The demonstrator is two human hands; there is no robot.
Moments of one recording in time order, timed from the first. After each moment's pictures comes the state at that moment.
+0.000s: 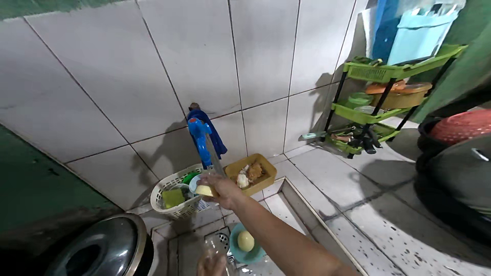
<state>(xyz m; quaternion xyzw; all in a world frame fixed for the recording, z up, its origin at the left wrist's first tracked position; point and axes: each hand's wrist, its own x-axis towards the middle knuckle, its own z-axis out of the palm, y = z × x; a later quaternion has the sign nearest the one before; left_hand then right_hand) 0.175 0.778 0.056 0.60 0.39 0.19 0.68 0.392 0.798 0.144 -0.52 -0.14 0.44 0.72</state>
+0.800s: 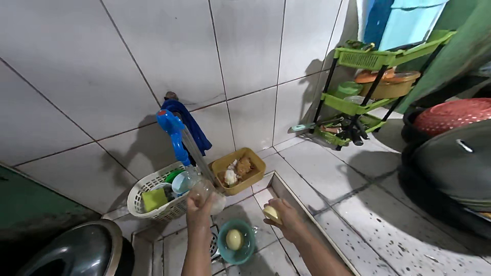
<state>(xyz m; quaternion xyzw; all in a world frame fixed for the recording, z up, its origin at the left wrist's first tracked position) 0.319 0.818 0.095 0.61 0.33 0.30 0.66 0.413 0.618 0.034 -0.58 0.10 0.27 0.76</state>
